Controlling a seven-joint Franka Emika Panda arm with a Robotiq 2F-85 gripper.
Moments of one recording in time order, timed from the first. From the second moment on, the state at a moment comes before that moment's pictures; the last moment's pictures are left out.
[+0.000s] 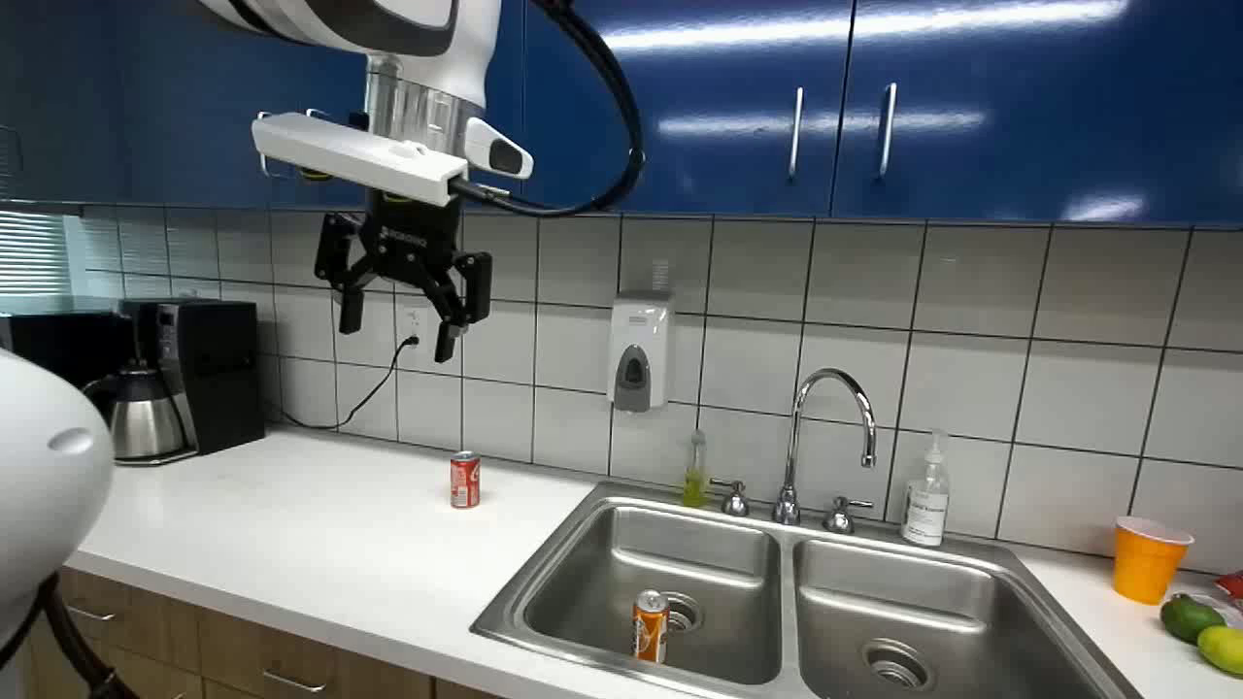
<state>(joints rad) 0.03 -0.89 -0.25 -2.65 0.05 1.85 -0.35</state>
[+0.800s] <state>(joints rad) 0.02 -0.88 -0.25 -2.65 0.05 1.85 -0.35</state>
